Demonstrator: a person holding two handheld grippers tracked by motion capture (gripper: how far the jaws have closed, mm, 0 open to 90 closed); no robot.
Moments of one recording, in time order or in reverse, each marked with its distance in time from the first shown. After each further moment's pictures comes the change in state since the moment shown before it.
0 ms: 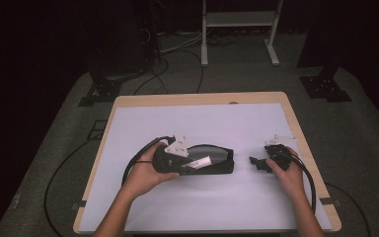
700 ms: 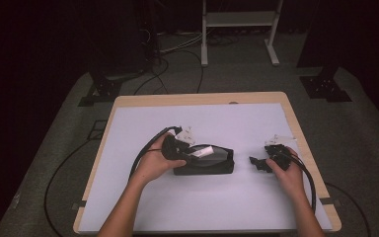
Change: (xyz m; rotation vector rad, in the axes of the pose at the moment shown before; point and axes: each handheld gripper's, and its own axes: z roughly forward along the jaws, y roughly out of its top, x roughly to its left) left arm 0.038 0.001 0.038 0.049 0.020 -0.032; right arm 0.000 0.000 0.000 0.000 0.000 0.000
